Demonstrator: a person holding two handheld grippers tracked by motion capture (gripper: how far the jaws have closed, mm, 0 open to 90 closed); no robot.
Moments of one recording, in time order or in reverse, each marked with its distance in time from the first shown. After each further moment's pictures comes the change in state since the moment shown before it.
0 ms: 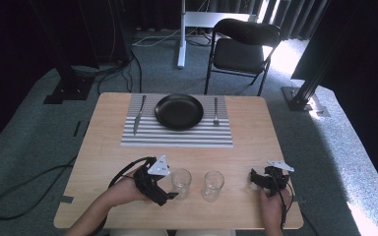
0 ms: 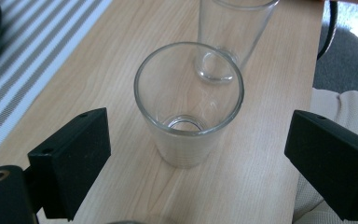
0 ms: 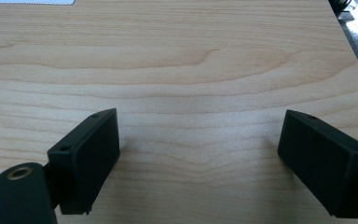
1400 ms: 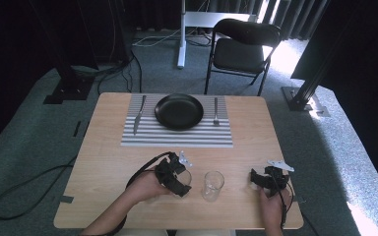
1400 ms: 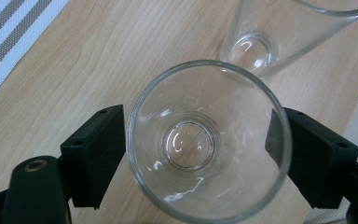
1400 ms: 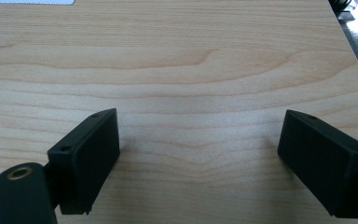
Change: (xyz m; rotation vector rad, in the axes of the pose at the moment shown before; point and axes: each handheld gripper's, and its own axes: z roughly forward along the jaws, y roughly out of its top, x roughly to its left) left arm 0.000 0.041 0.049 0.258 0.078 -0.145; right arm 0.000 0.000 0.000 0.000 0.000 0.000
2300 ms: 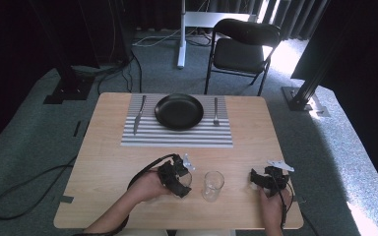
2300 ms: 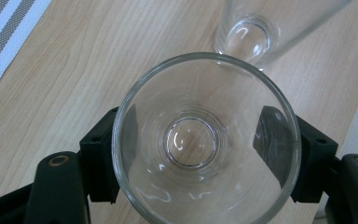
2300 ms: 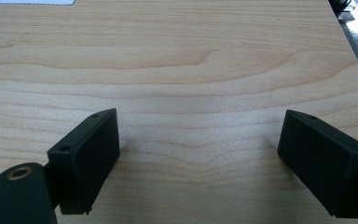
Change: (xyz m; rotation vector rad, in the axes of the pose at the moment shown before) left arm -0.003 0.002 0.007 0.031 -0.015 0.089; right arm 0.000 0.000 0.000 0.000 0.000 0.000
